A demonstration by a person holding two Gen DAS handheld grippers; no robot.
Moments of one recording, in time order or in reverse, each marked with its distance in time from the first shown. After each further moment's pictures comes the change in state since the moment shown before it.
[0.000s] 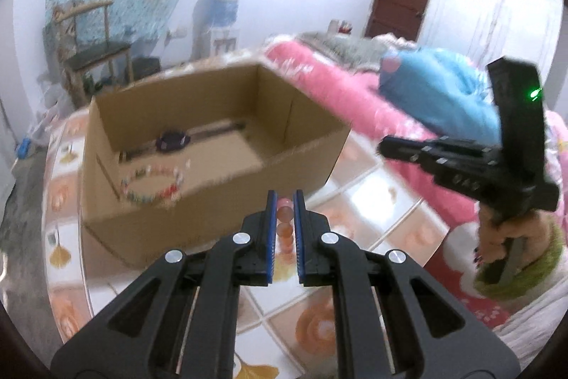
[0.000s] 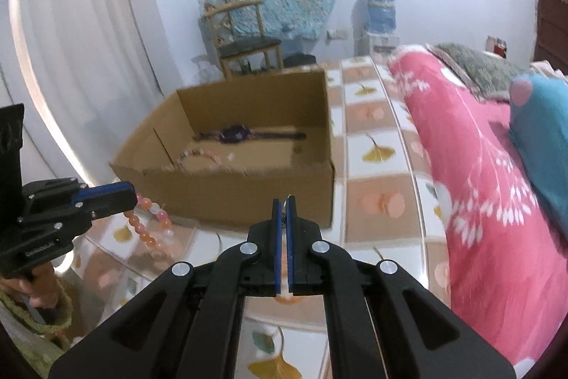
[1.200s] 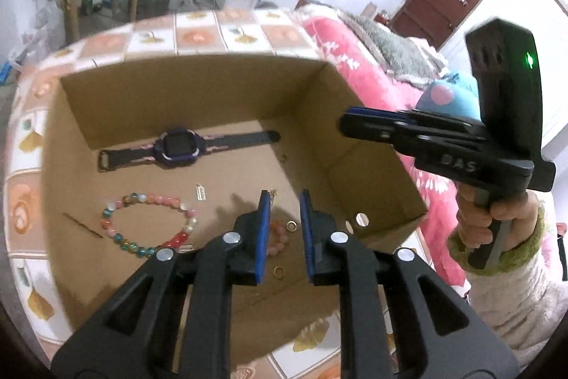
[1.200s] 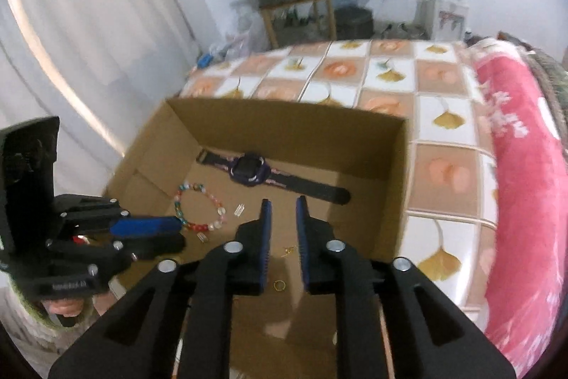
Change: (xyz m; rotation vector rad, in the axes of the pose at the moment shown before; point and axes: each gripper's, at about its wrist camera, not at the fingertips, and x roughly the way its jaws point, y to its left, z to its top) left arm 0.107 0.102 0.072 -0.271 0.204 -0.076; right arm 0.149 -0.006 0.136 -0.078 0.270 0.173
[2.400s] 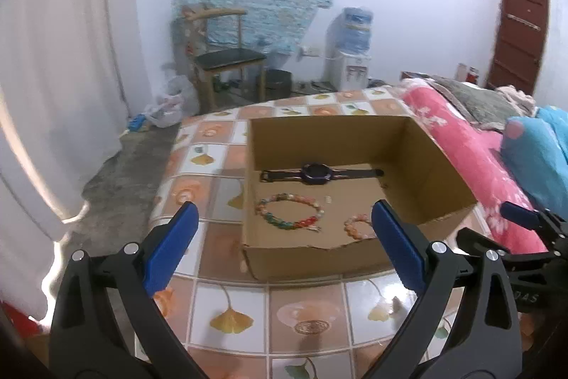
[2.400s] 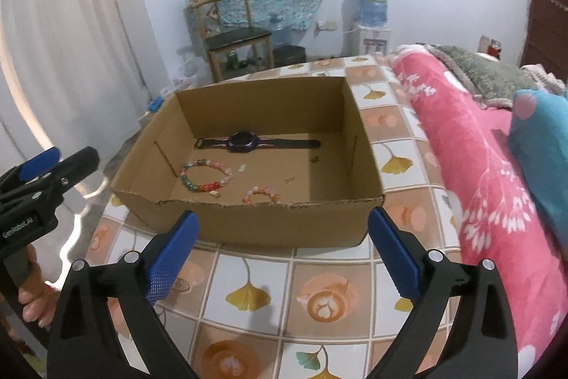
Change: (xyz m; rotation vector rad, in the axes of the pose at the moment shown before) left arm -0.124 -0.045 -0.083 -0.012 -0.355 0.579; right arm -0.077 0.083 -0.128 0.114 -0.199 -0.281
